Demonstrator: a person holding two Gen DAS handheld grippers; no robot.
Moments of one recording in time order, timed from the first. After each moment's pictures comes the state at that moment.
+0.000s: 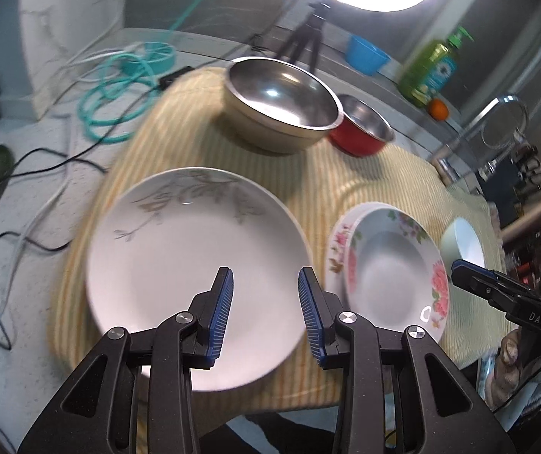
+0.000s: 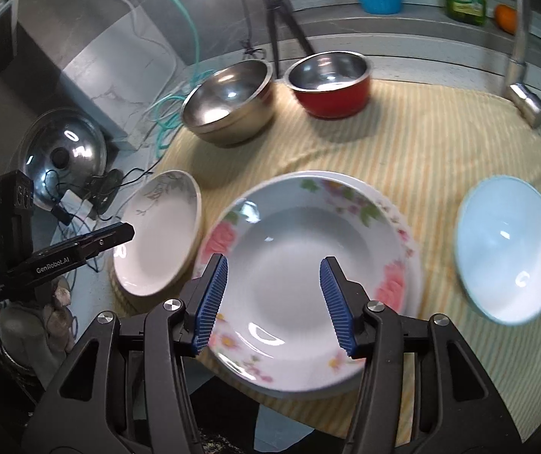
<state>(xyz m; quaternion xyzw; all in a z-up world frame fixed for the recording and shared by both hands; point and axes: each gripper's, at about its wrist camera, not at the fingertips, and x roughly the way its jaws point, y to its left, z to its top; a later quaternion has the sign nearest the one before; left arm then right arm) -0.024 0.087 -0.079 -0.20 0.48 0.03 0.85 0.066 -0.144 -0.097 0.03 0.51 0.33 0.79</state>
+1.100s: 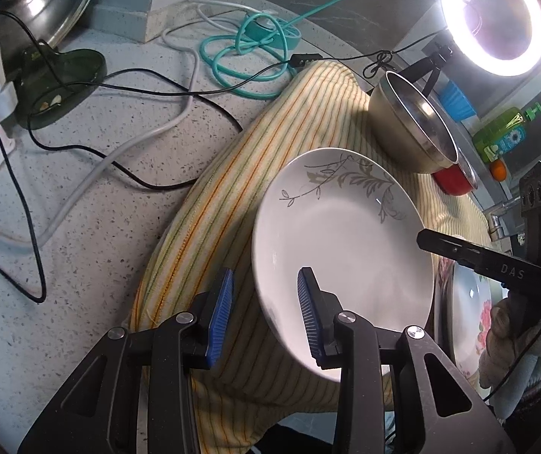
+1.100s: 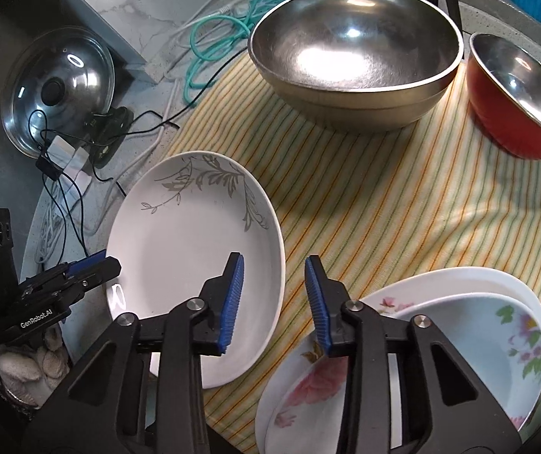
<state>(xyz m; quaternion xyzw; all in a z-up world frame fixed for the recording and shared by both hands) -0.069 0.175 -0.130 -0.30 0.48 0.12 0.82 0.108 0.028 -0.160 -0.08 0.58 0.38 0.71</state>
